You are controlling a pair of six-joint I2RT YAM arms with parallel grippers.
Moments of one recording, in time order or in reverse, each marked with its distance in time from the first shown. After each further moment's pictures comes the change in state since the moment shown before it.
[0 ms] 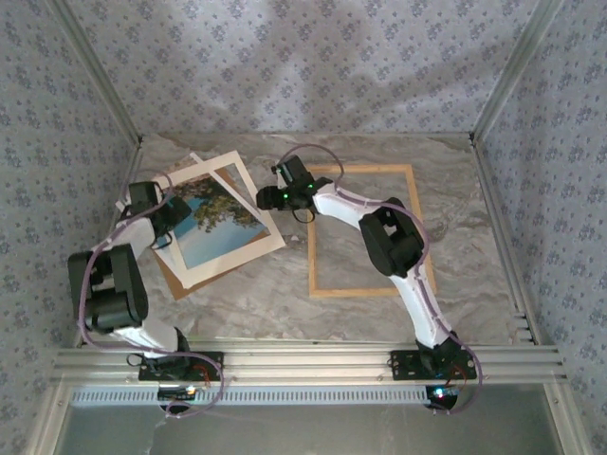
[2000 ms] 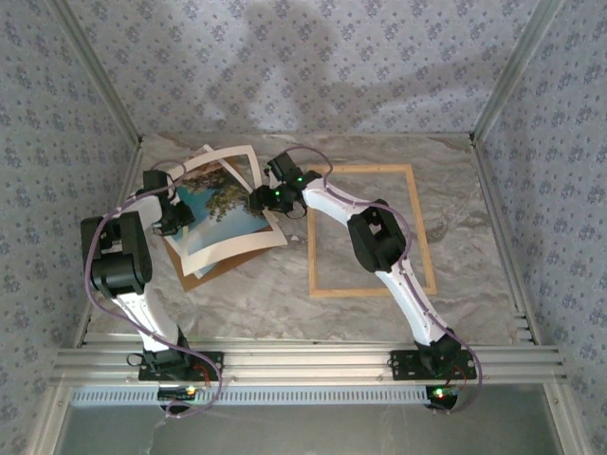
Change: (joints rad) left arm -0.048 0.244 0.211 -0.189 0.105 0.186; right arm 0.001 0.177 0.279 -0.212 -0.127 0.084
